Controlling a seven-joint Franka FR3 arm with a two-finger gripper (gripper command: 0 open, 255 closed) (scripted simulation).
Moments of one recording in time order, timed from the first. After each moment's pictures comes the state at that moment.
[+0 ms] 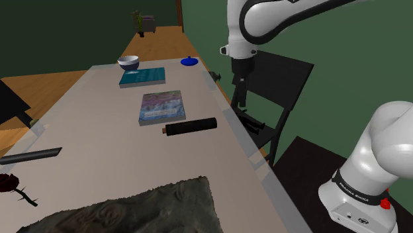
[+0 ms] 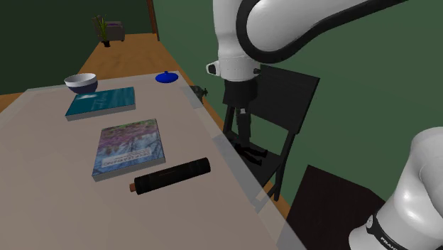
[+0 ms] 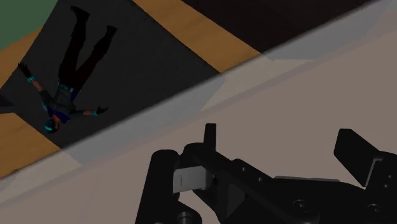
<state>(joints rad) 0.11 -0.30 0.09 -2.28 0.03 1.85 -0.36</state>
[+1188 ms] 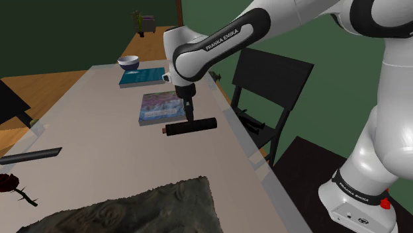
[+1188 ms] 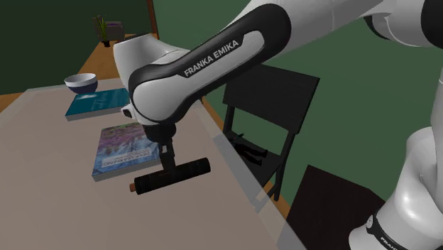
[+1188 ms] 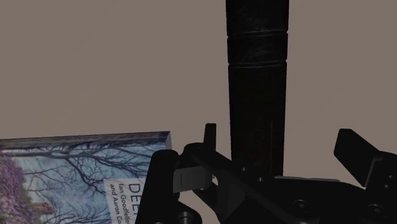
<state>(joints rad) 0.21 0.33 0.17 -1.79 -0.07 2.03 -0.51</state>
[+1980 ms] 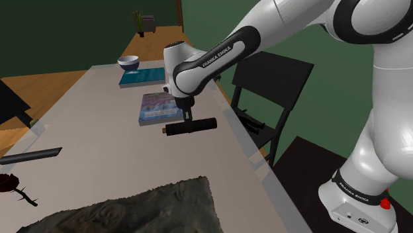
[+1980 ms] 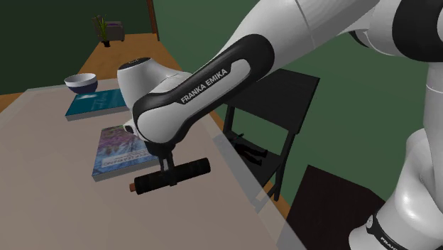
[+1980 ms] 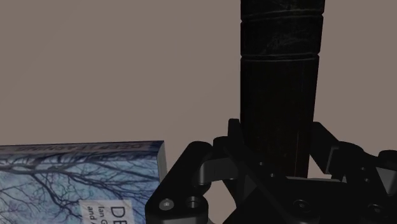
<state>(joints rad) 0.21 0.40 0.17 -1.80 -0.09 2.12 -0.51</state>
